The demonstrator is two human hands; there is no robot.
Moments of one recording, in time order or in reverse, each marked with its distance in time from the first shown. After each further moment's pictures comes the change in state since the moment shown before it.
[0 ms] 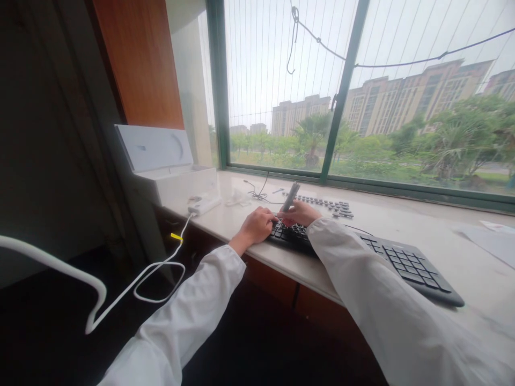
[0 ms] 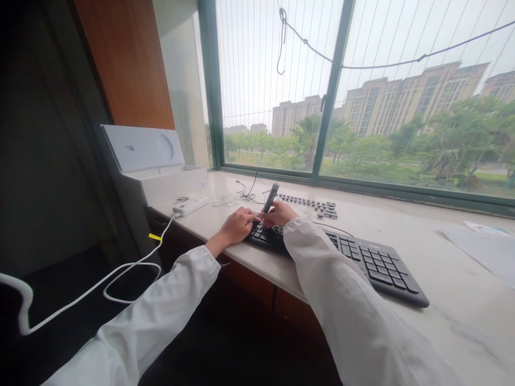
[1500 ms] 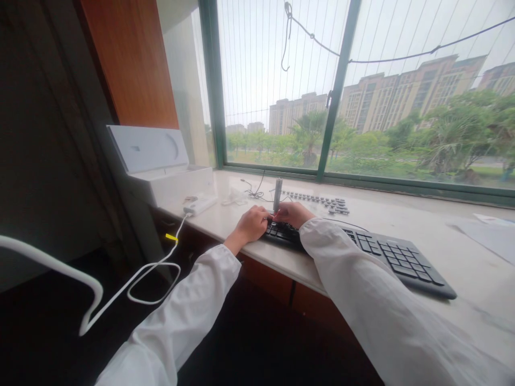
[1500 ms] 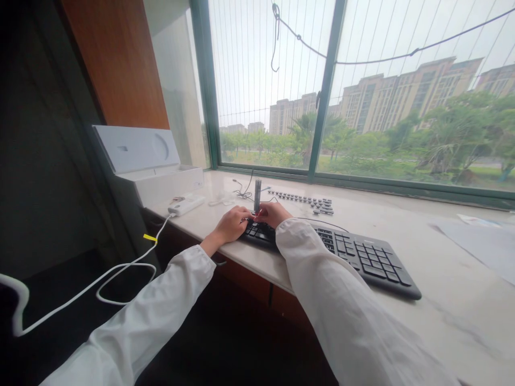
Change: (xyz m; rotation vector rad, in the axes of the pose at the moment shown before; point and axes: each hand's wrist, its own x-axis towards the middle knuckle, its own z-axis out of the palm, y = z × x) left_hand 0.000 -0.002 0.000 0.014 -0.005 -0.004; right_hand 0.008 0.016 0.000 -0.548 0.043 -0.340
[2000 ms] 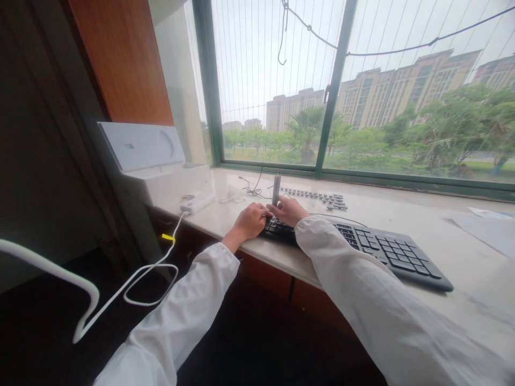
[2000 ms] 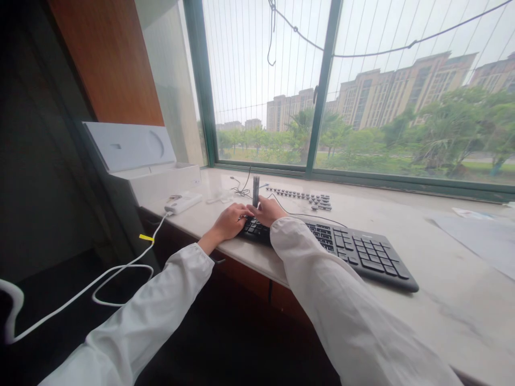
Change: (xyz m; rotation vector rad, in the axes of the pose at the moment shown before) left_hand 0.001 -0.003 0.002 -0.050 -0.001 -0.002; right_hand -0.003 -0.028 0.005 -0.253 0.136 0.139
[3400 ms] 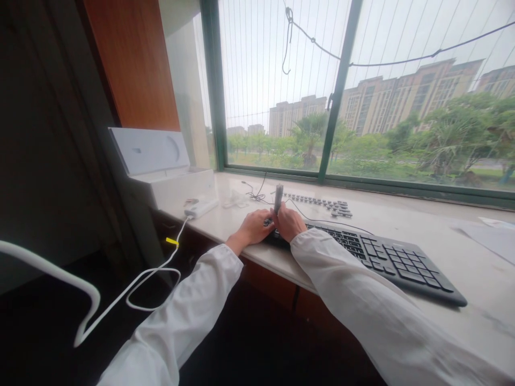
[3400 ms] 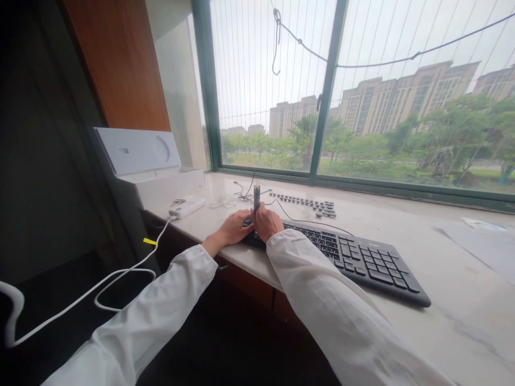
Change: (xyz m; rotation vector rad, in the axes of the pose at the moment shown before) left_hand 0.004 -0.001 0.000 0.021 -0.042 0.017; right_hand -0.016 -0.030 0.016 -0.256 0.087 0.083
